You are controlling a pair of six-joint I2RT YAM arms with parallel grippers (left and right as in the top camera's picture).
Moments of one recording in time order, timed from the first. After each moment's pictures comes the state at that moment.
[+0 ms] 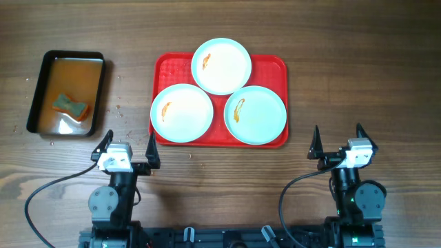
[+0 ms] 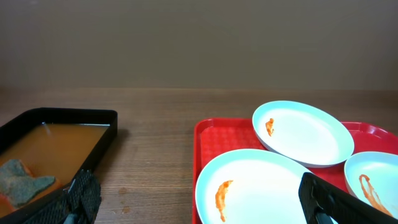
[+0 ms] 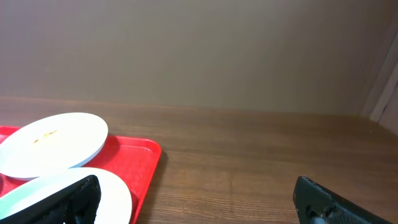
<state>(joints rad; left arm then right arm) -0.02 0.01 0.02 -0.08 0.03 -0.04 -0.01 0.01 0.01 0.00 -0.03 -0.06</state>
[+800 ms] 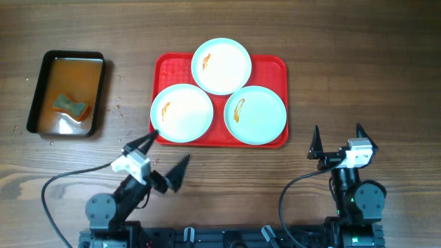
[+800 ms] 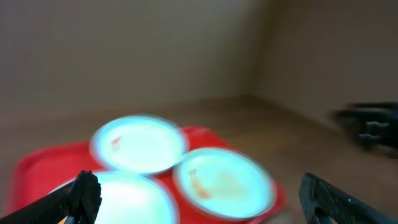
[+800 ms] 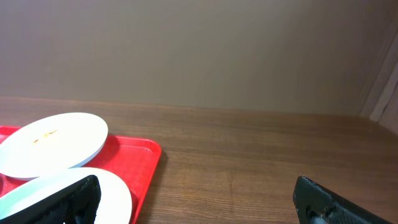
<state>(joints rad) -0.03 0.01 0.01 0.10 0.67 -0.24 -0.01 0.01 0.01 0.00 -0.03 -0.06</state>
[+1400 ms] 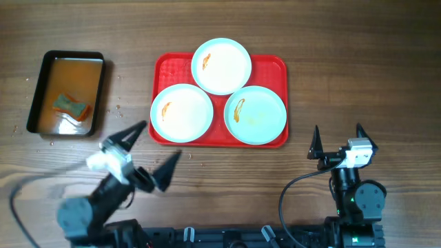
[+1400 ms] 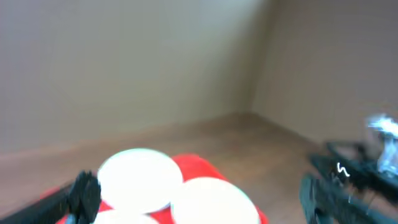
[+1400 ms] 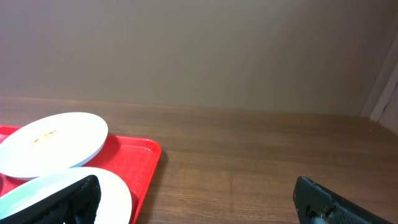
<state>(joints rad) 0.14 0.21 0.35 -0.03 0.81 -0.25 -0.01 0.01 0.01 0.00 -0.03 -0.06</state>
